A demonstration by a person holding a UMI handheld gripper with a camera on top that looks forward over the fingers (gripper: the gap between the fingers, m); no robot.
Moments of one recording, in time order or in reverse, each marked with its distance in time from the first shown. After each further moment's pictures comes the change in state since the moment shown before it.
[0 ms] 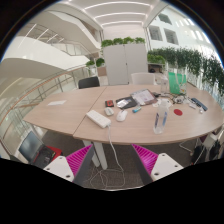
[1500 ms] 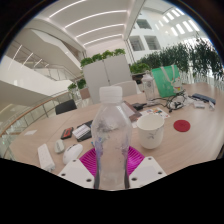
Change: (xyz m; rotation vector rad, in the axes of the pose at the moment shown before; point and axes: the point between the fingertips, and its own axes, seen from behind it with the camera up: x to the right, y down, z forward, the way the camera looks) arm 0.248 -0.094 0.320 0.244 0.050 0.172
